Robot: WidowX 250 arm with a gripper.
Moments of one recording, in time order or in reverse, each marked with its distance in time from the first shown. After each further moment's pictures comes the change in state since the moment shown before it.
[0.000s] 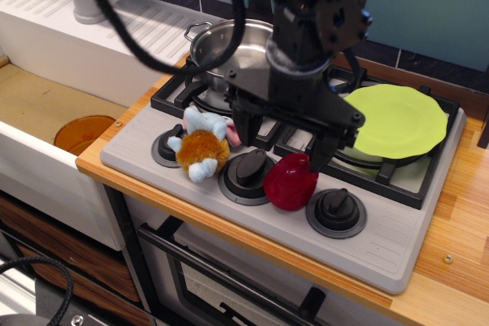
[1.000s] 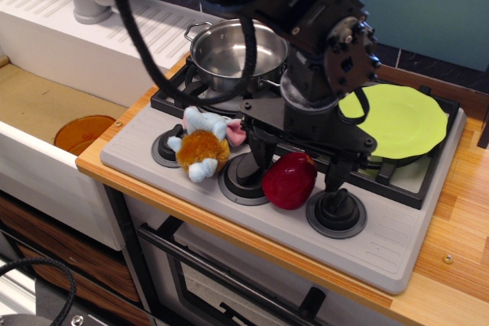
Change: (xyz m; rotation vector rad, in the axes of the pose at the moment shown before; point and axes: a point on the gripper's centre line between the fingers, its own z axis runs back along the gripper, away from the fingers) arm -0.003 -0.018 -0.026 -0.022 -0.016 0.029
